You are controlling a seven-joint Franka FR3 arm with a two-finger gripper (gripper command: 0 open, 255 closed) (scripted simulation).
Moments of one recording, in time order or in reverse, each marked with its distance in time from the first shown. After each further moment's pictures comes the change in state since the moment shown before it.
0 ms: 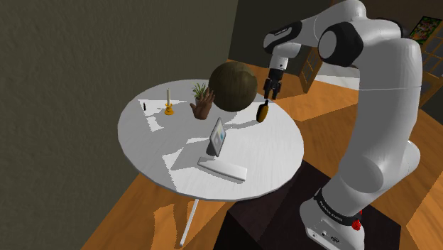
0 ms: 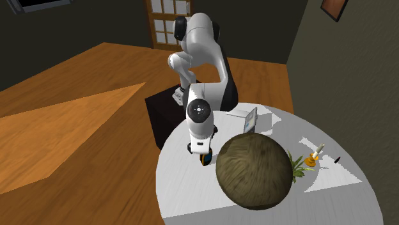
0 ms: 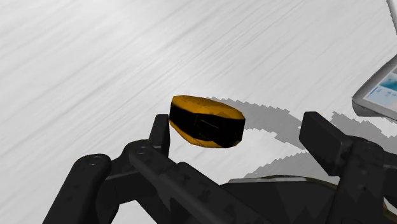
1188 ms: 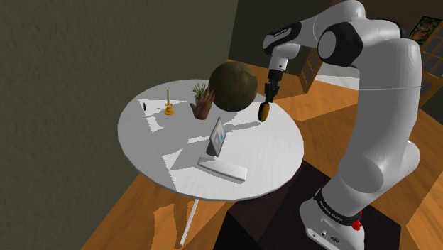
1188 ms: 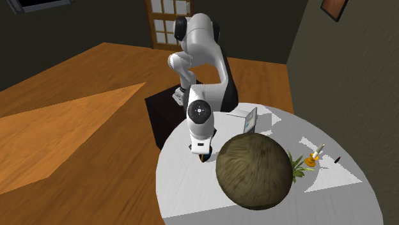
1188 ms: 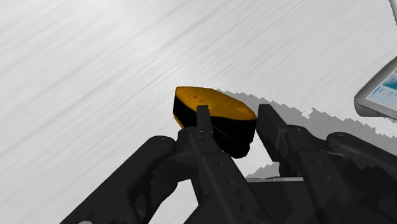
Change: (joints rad) arm 0.002 0.003 0.001 -0.007 0.002 0.010 0.000
